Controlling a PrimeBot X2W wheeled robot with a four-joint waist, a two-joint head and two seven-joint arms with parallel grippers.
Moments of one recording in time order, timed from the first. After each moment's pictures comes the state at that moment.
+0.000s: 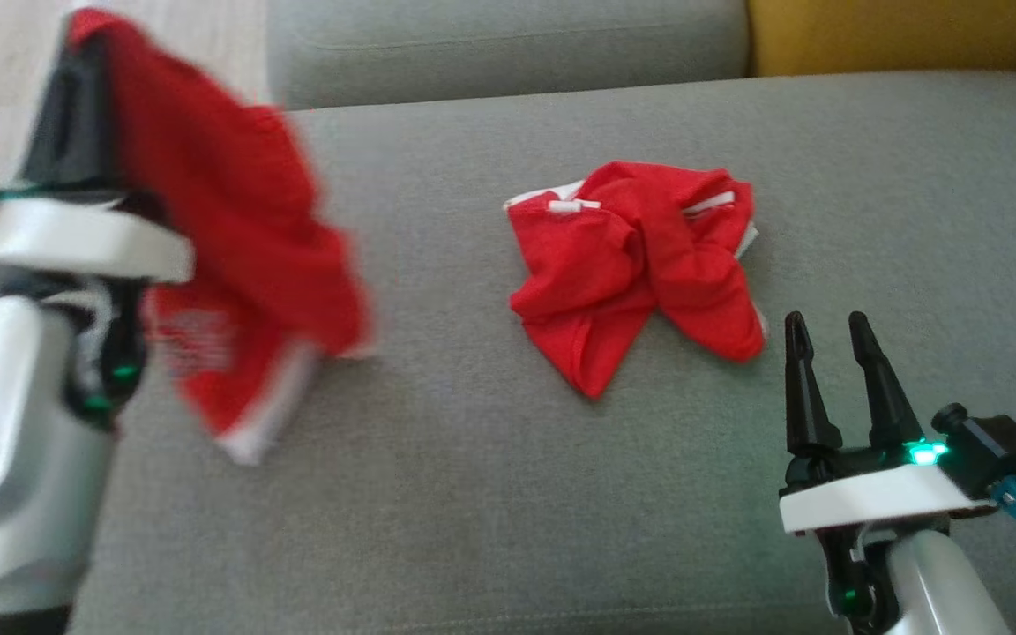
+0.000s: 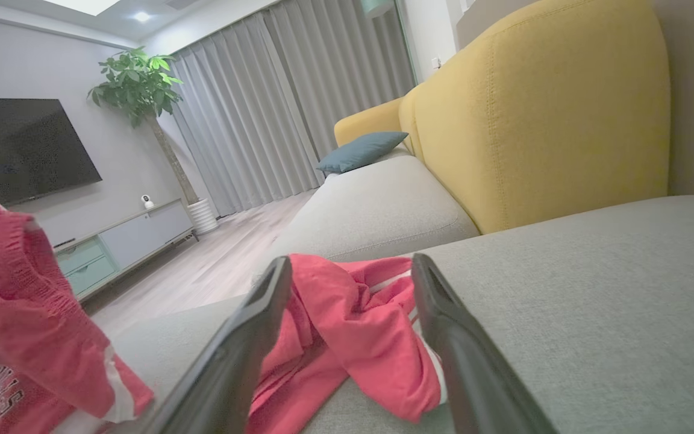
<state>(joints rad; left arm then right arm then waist) -0.55 0.34 -0.27 0.20 -0.50 0.10 -0.24 -0.07 -0.04 0.11 0.20 0.35 0.13 -0.25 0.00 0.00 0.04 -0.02</state>
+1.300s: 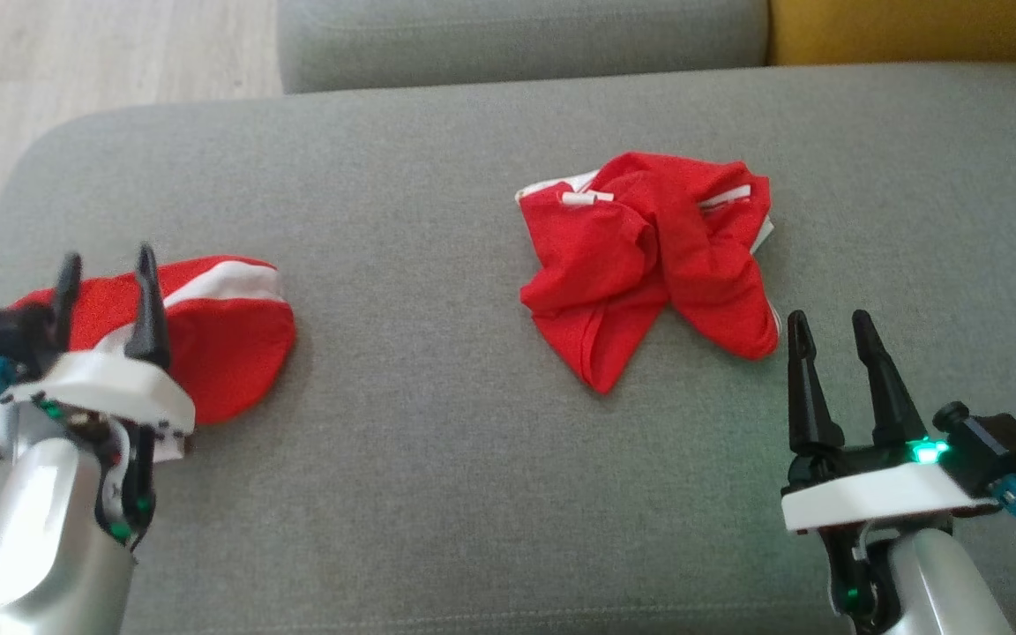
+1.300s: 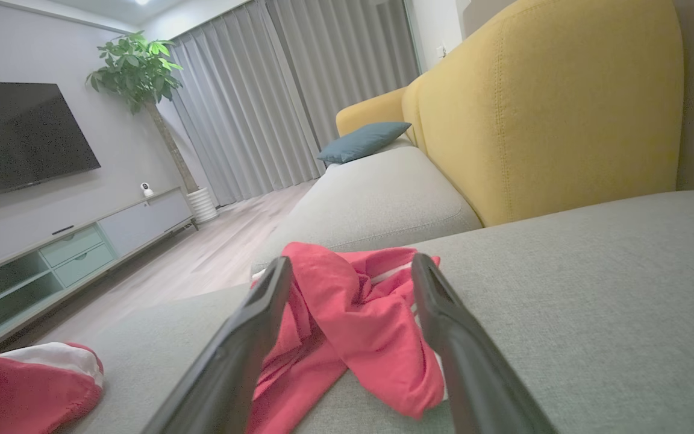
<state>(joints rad) -0.37 0.32 -0.23 0.53 -0.43 0.08 -0.25 -0.07 -0.04 0.09 0.20 0.33 0.13 -0.25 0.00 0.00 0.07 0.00</state>
